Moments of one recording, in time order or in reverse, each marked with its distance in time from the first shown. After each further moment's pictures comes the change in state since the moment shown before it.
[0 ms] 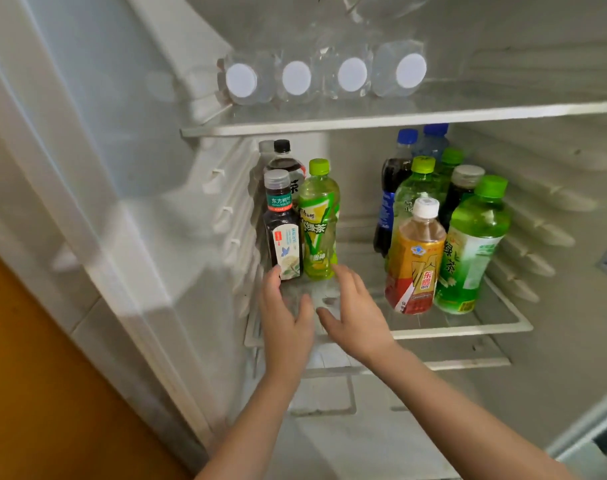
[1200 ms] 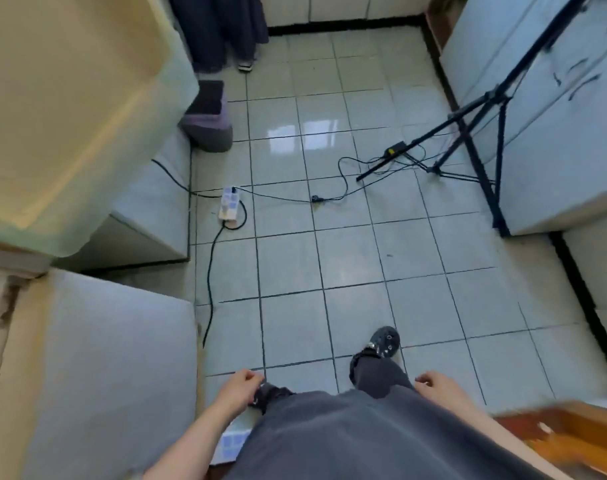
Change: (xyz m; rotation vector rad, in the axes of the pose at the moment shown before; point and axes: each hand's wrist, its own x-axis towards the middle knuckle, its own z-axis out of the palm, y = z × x) left_hand -0.518 -0.084 -0.013 0.996 -2.168 -0.226; right_hand -0.814 -0.094 0.098 0.539 0.405 2.222
